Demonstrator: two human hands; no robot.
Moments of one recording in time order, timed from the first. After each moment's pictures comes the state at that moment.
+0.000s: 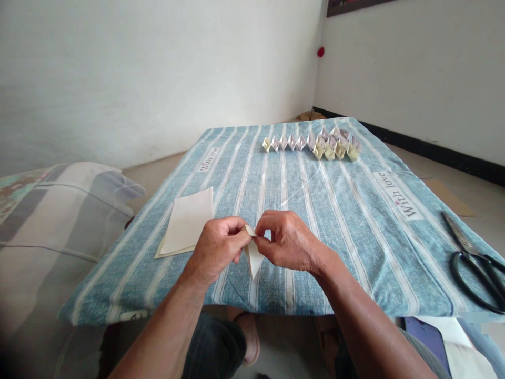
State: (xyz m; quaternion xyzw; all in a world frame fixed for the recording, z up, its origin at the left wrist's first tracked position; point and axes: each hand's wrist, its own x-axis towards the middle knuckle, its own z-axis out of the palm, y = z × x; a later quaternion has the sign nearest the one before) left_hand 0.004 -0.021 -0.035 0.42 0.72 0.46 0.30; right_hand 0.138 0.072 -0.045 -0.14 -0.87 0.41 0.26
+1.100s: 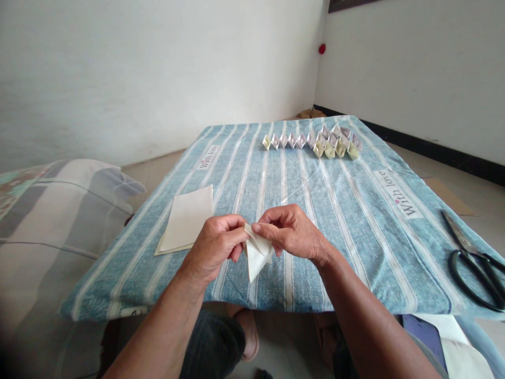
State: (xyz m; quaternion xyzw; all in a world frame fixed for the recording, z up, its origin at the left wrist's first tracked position) left_hand 0.004 -0.021 -0.029 0.37 0.68 0.49 0.40; right_hand 0.141 0.080 -0.046 -0.17 -0.69 0.68 0.20
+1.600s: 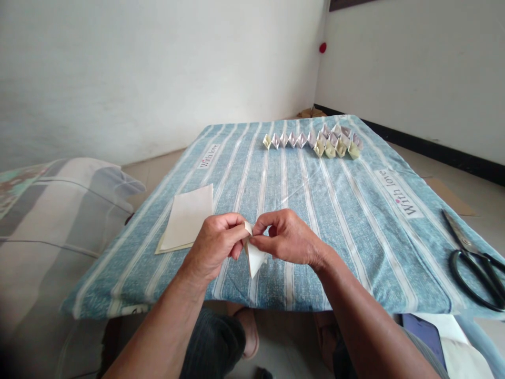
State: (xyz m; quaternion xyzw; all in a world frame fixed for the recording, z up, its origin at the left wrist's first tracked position) left_hand 0.004 -0.020 -0.031 0.36 0.70 0.50 0.37; right_hand 0.139 0.073 -0.046 -0.19 -0.76 0.60 0.16
